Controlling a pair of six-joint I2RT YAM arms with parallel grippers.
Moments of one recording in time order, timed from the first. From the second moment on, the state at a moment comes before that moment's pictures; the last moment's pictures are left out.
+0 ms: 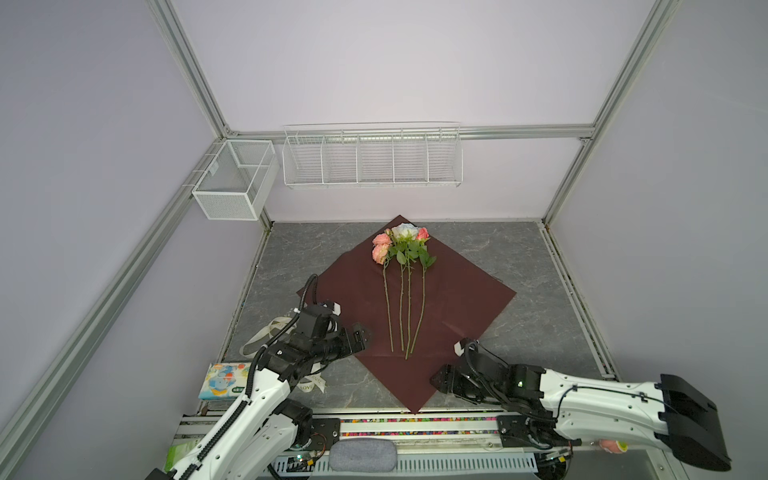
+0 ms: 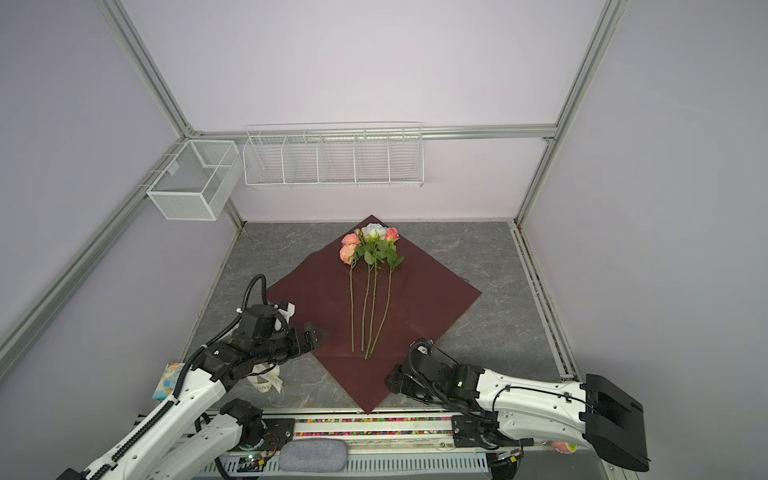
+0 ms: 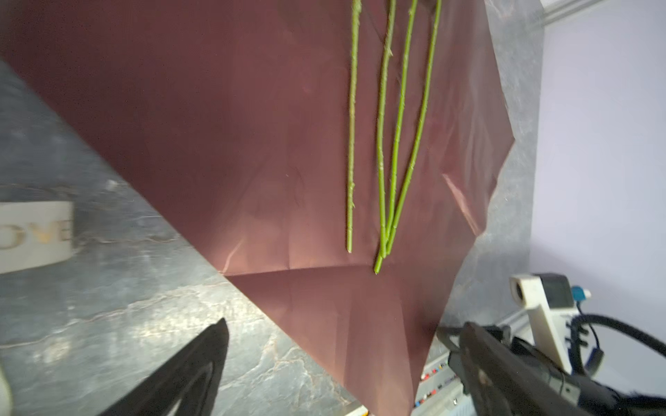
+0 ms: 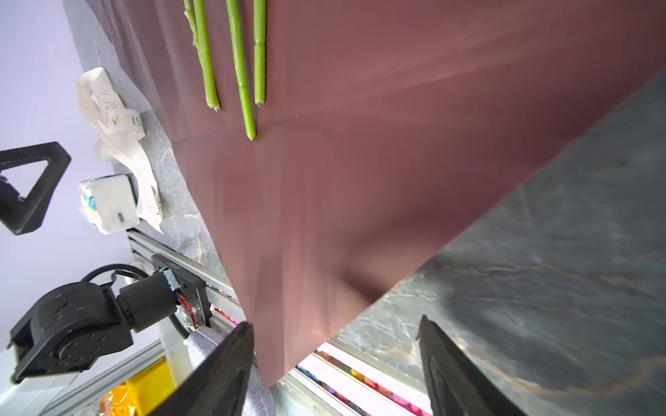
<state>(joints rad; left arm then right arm) -0.46 0.78 0.58 -0.65 0.28 -0.73 1.18 0.99 0.36 -0.24 -0.02 1.38</state>
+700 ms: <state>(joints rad) -0.46 0.81 0.57 -0.58 0.29 -0.72 1.15 1.27 0.53 0.07 -0.09 1.36</state>
